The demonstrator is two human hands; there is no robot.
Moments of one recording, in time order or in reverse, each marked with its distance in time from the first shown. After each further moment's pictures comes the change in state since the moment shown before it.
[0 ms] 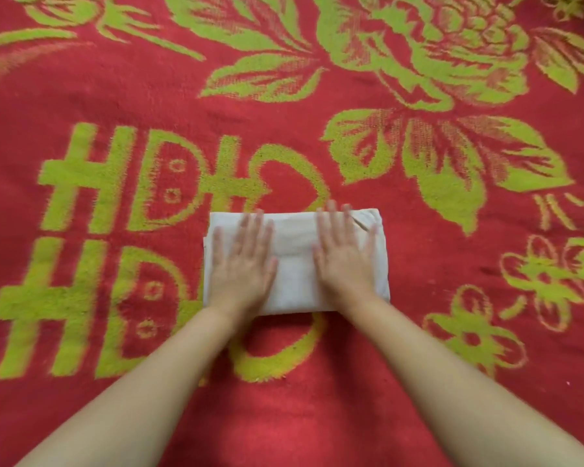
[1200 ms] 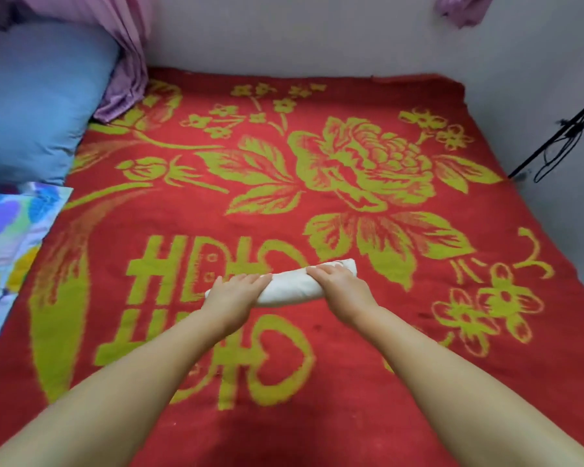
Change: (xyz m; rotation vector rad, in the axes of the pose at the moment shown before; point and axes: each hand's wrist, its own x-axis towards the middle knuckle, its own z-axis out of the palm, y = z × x) left_hand 0.000 -0.006 -0.182 0.039 -0.399 0.116; right_hand -0.031 -0.017 -0.170 0.073 -0.147 -0.108
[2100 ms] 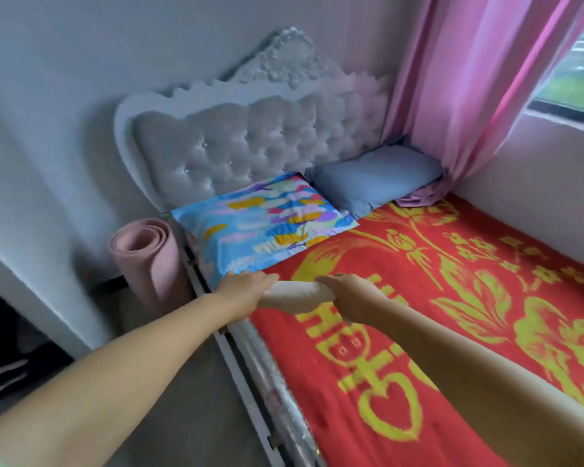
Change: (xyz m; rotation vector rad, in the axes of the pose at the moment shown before) left_hand -0.425 0.033 -0.073 -0.162 0.214 -0.837; right_hand -0.150 -0.284 -0.141 -0.302 -0.177 -0.977
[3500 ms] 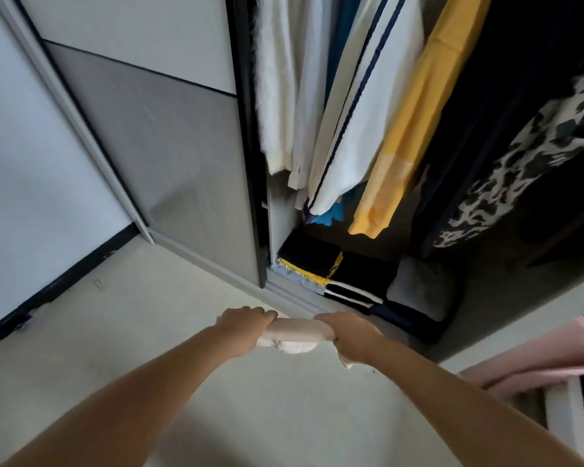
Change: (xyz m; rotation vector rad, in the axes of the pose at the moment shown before) left_hand -0.700 -0.497 0.281 -0.356 -0.251 -1.059; right_hand 0.094 -0.893 0.256 -0.235 -0.504 -1.007
